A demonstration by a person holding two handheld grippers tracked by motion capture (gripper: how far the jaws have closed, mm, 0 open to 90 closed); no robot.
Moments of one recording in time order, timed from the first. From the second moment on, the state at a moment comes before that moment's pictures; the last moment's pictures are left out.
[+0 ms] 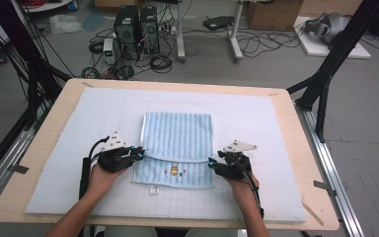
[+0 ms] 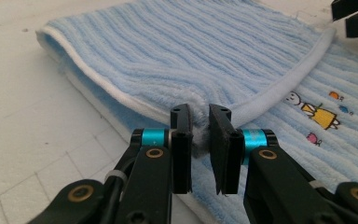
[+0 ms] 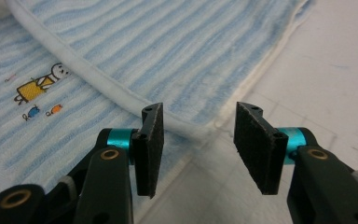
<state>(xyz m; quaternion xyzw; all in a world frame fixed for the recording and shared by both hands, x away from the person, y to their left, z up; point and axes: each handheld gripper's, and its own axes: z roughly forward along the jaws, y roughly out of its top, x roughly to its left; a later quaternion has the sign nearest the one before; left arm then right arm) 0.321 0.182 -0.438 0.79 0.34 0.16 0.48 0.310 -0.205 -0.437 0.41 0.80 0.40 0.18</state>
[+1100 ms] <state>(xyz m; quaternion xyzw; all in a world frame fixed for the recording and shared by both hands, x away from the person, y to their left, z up) 0.295 0.195 -0.433 0.77 0.35 0.14 0.51 0.283 -0.201 -0.424 0.38 0.82 0.39 0.20</state>
